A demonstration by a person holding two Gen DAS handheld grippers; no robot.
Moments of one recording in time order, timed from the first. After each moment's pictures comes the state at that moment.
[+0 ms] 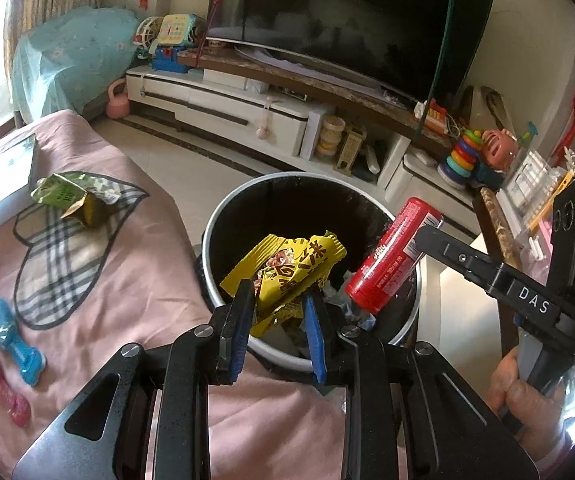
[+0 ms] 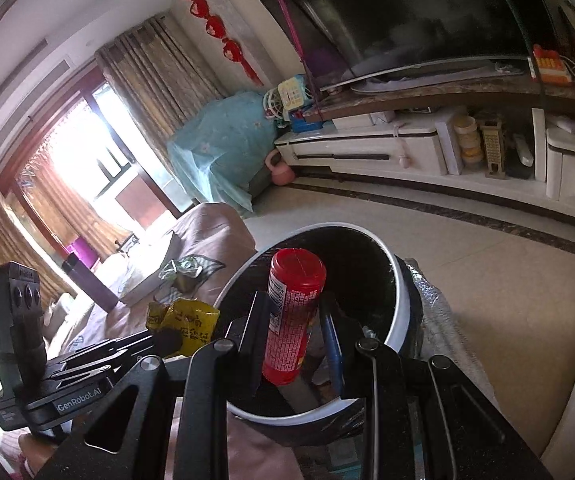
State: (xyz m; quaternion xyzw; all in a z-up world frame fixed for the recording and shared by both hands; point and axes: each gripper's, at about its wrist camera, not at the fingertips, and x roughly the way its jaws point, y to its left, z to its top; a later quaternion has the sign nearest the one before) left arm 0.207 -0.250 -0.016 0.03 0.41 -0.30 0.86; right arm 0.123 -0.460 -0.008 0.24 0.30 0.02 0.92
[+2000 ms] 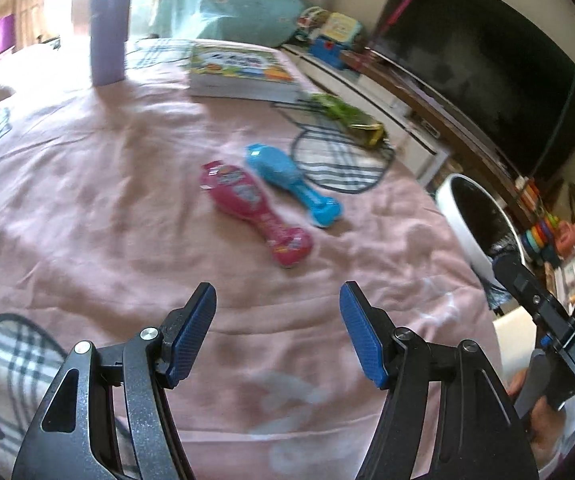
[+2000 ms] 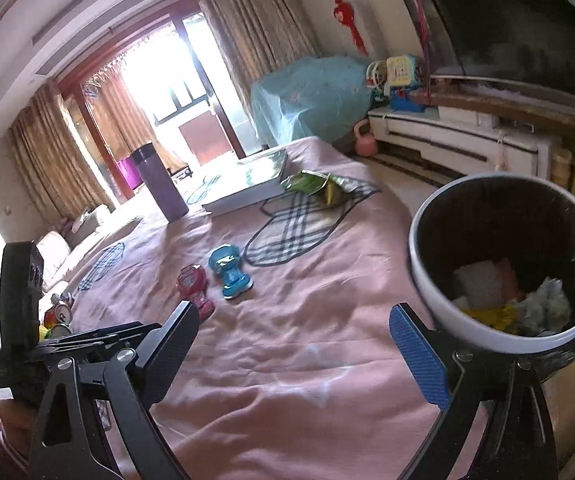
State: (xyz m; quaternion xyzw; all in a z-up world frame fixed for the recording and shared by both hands) left arm 0.154 0.008 -0.056 -0.10 0.45 -0.10 0.88; right arm 0.124 -0.274 -0.022 0.13 0.32 0.15 0.93
